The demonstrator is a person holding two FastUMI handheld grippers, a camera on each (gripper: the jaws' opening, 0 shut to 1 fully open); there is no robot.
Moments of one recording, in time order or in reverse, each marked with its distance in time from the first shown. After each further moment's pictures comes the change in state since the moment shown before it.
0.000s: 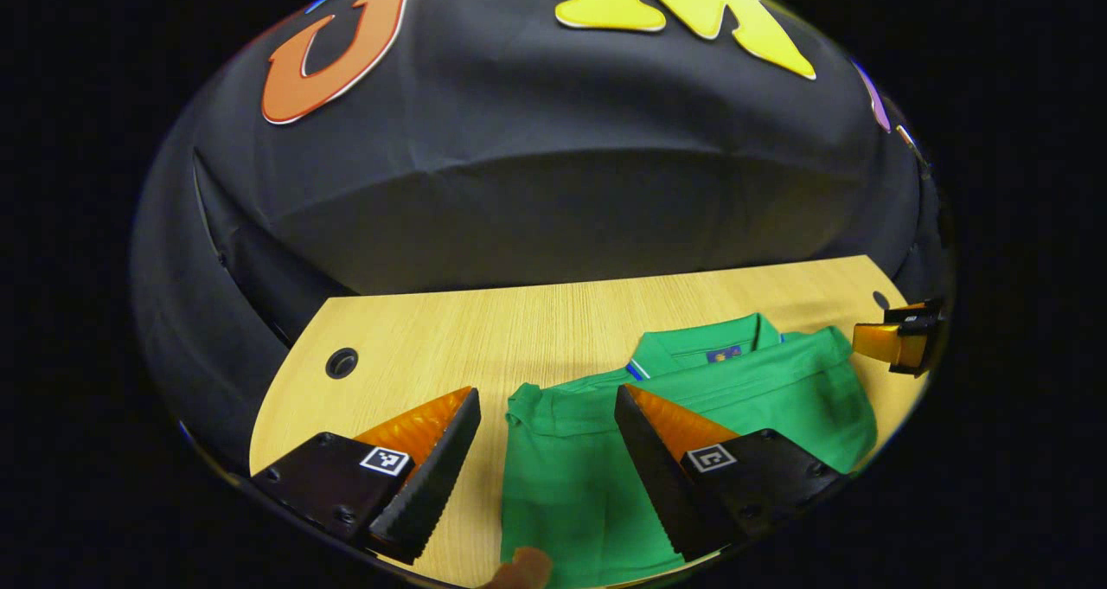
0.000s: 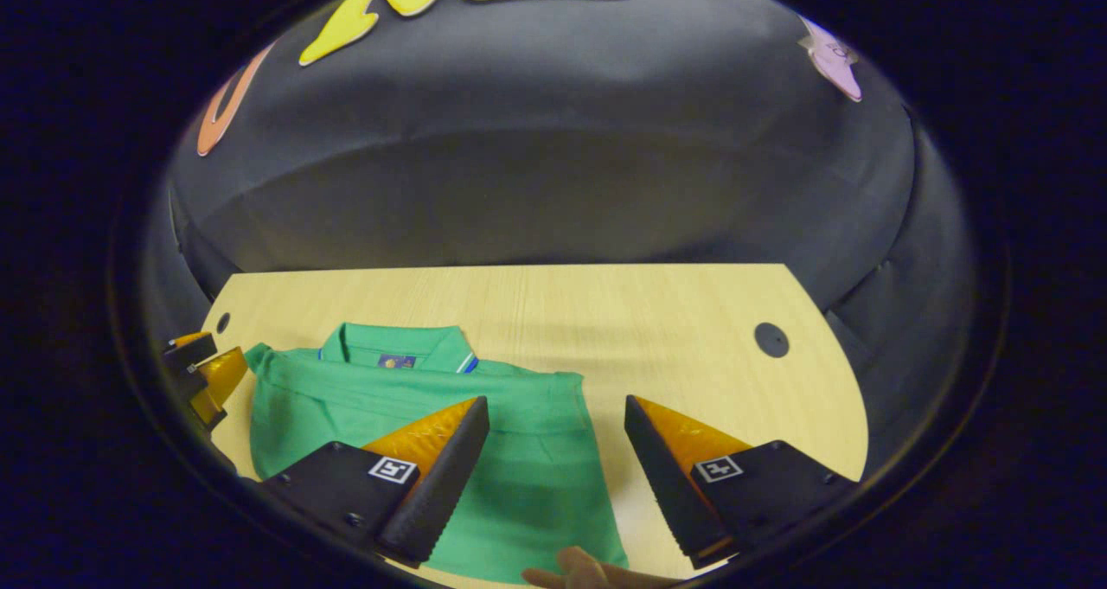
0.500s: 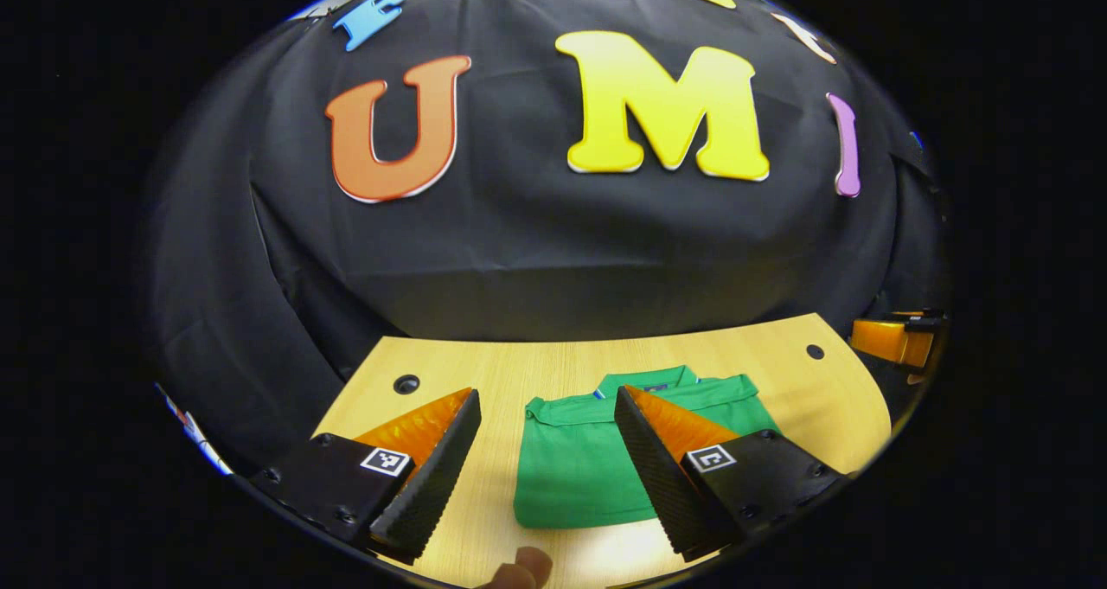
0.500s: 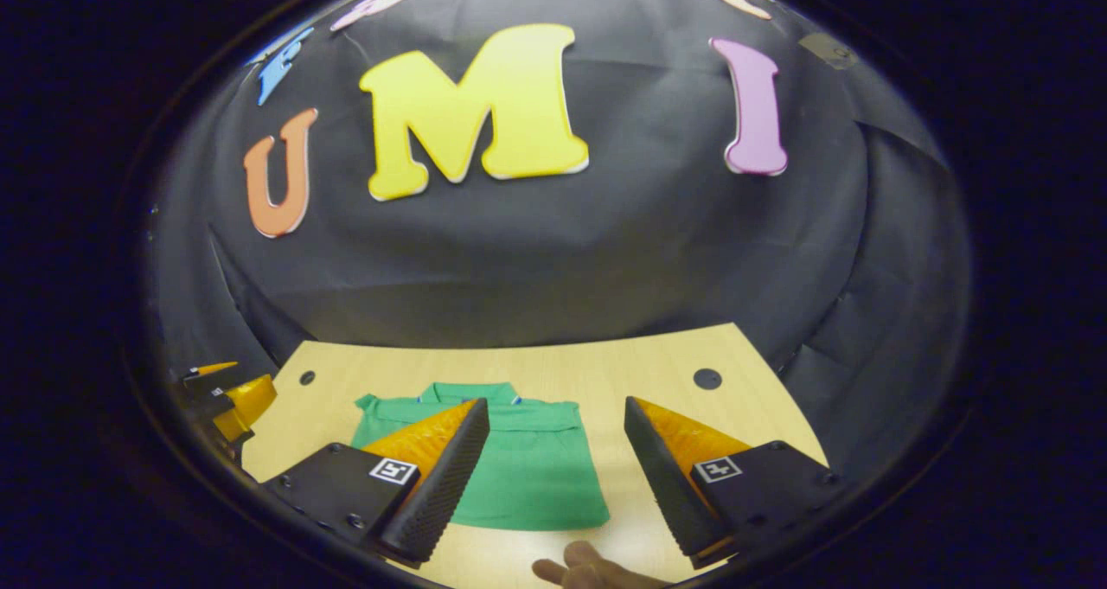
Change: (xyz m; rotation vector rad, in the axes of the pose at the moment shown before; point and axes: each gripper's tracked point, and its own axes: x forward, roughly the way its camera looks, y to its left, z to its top) left arm -0.209 -0.001 0.063 -0.020 -0.213 0.015; right arm -0.217 -0.023 0.050 0.059 -0.285 0.082
